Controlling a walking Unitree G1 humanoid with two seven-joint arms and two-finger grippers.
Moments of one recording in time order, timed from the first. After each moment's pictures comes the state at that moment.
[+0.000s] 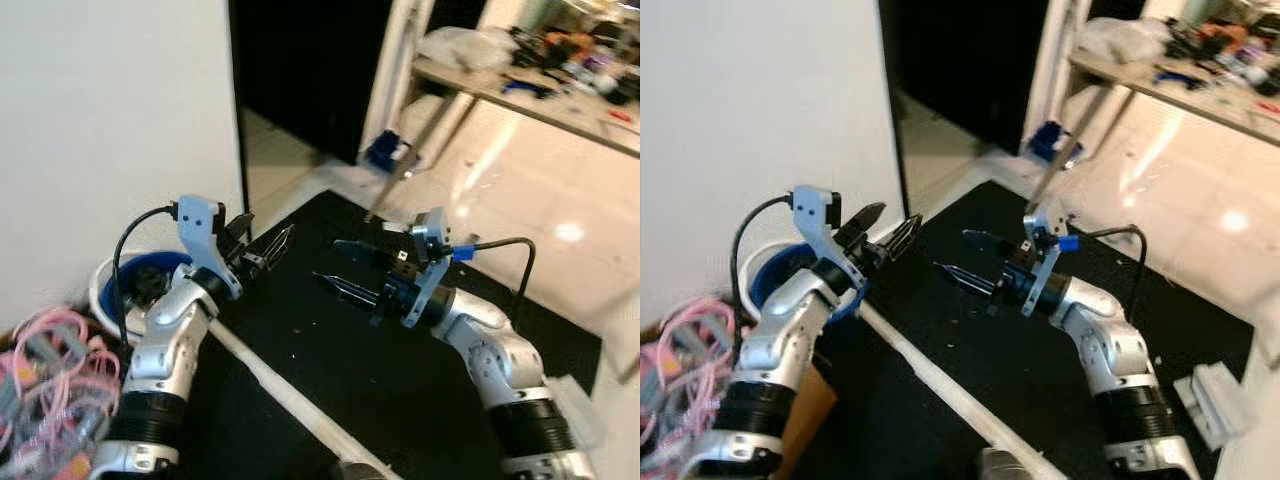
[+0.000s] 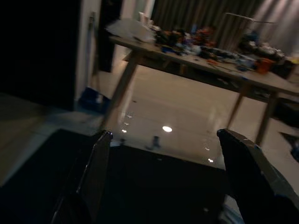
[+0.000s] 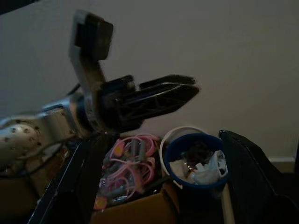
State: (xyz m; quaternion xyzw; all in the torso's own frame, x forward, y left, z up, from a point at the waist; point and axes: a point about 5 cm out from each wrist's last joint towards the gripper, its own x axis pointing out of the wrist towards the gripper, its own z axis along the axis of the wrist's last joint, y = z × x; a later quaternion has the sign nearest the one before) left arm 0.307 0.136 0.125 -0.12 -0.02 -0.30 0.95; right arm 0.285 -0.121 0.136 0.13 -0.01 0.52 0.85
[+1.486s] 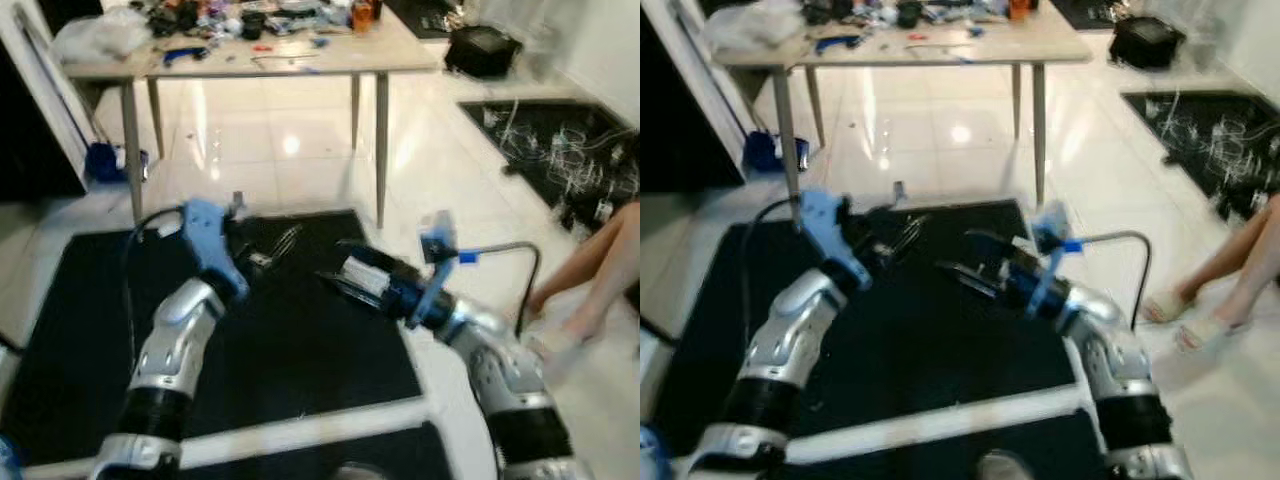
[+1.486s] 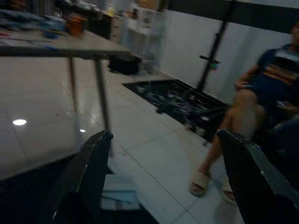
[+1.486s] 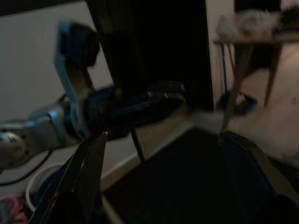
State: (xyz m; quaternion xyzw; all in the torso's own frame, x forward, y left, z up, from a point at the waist) left arm 0.309 0.126 0.127 -0.11 -0.02 -0.31 0.94; right arm 0.288 -0.129 0.143 0.13 -0.03 0.50 0.86
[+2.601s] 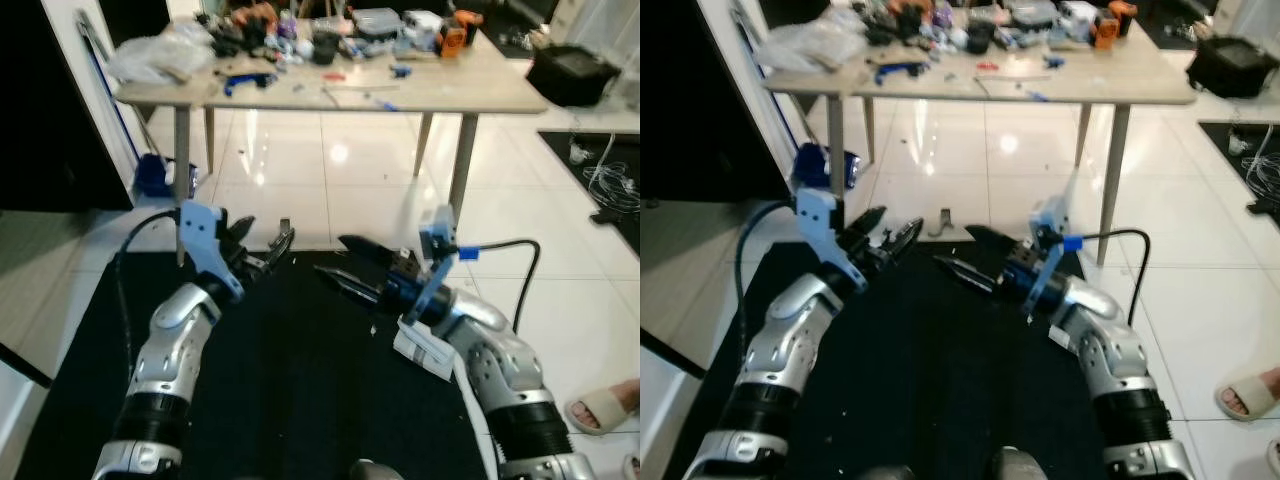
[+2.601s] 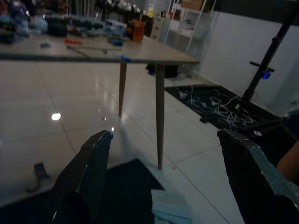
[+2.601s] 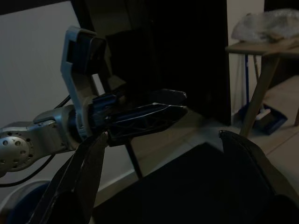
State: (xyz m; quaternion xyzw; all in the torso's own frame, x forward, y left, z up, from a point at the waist) left arm 0.307 0.130 0.123 -0.10 -0.02 -0.31 0.94; right arm 0.287 -0.128 0.142 0.13 -0.03 0.50 0.86
